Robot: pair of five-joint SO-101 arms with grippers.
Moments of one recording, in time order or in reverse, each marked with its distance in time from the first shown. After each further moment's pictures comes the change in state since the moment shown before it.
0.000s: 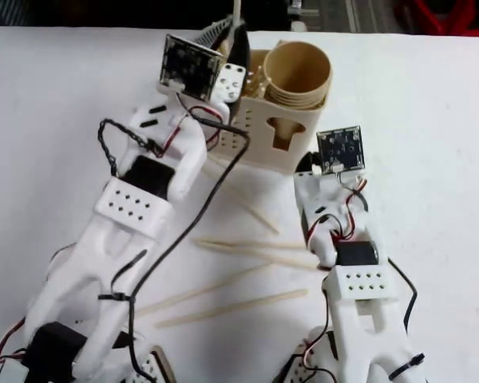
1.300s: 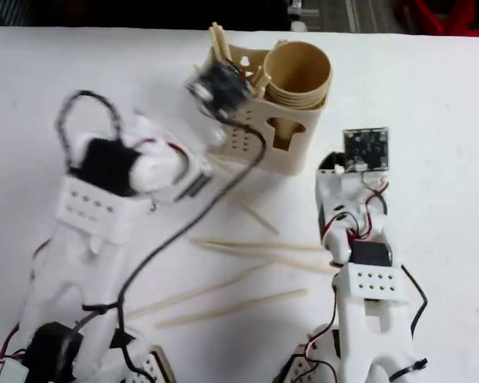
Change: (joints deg) left arm -0.8 -0.1 -26.9 89.1 -19.6; right arm 7.2 0.0 0.0 0.0 -0.6
